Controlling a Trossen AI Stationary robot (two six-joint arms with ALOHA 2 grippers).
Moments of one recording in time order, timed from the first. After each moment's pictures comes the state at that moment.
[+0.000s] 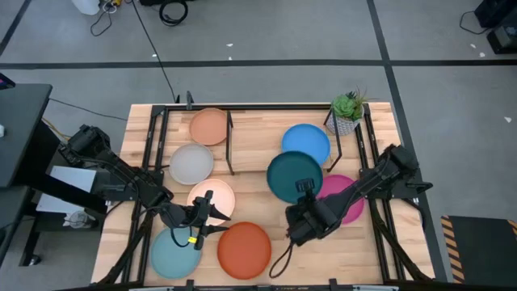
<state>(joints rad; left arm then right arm) -0.68 1.31 0.51 0.51 -0.52 -0.34 0.55 1.85 1.61 -1.39 0.47 0.37</state>
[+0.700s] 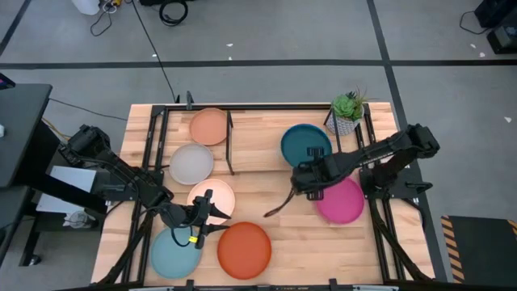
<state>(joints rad) -0.68 1.31 0.51 0.50 -0.54 -0.33 0.22 1.56 1.17 -1.12 0.46 0.22</state>
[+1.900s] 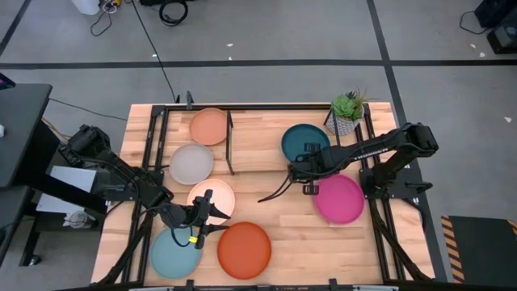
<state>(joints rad) -0.68 1.31 0.51 0.50 -0.54 -0.34 0.11 1.56 1.09 -0.96 0.39 0.14</state>
